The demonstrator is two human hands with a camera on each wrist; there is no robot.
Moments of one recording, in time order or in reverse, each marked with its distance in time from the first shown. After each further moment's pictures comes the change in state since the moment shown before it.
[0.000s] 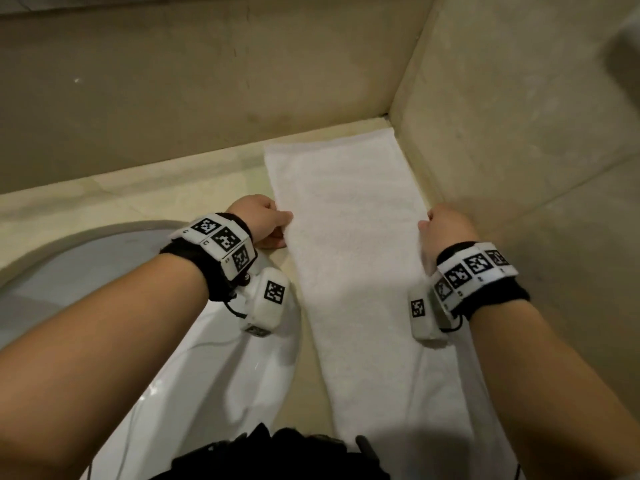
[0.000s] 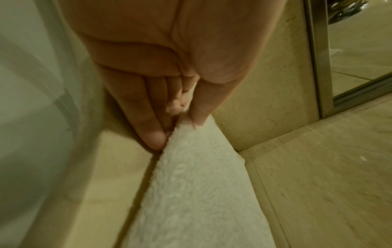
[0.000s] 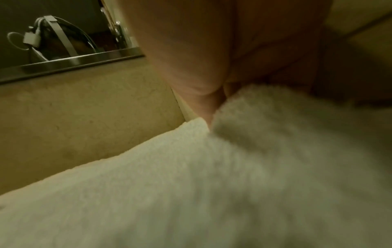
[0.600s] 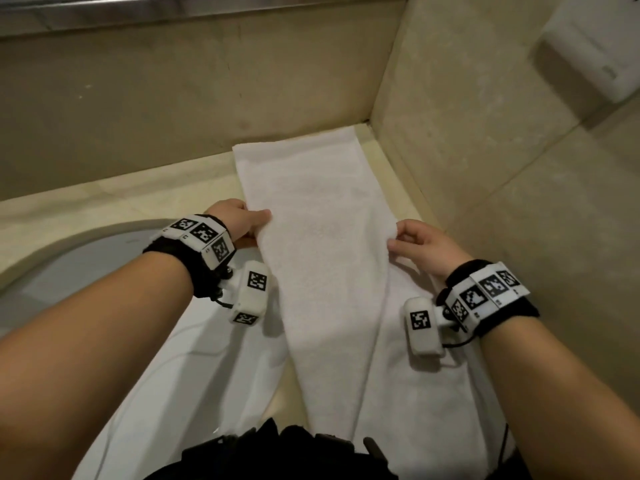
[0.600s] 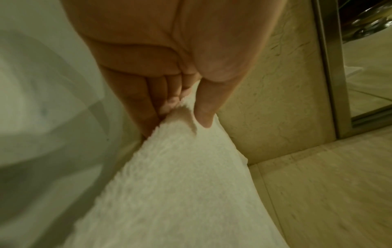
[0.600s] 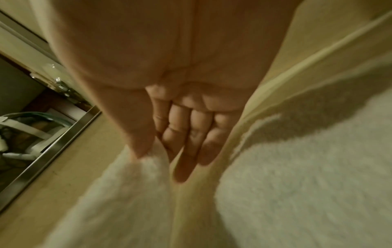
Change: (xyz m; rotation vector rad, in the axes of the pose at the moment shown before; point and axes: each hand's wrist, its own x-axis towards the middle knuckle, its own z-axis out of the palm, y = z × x) left_hand -0.014 -0.013 -0.015 -0.072 0.081 -0.005; right_hand -0.057 0.023 0.007 1.095 -0.312 -0.298
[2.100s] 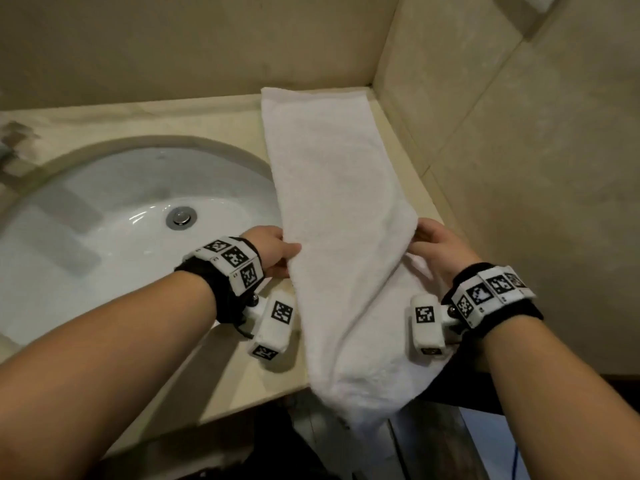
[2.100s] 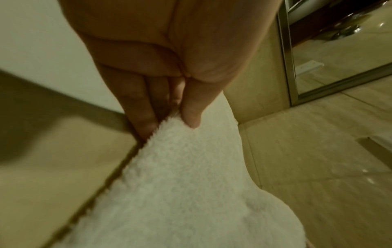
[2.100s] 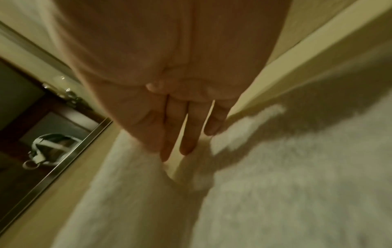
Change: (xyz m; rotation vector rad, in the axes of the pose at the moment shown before) left_hand -0.146 -0.124 0.050 -0.099 -0.189 -0.030; right_hand -0.125 0.067 0.020 0.101 0.111 -0.067
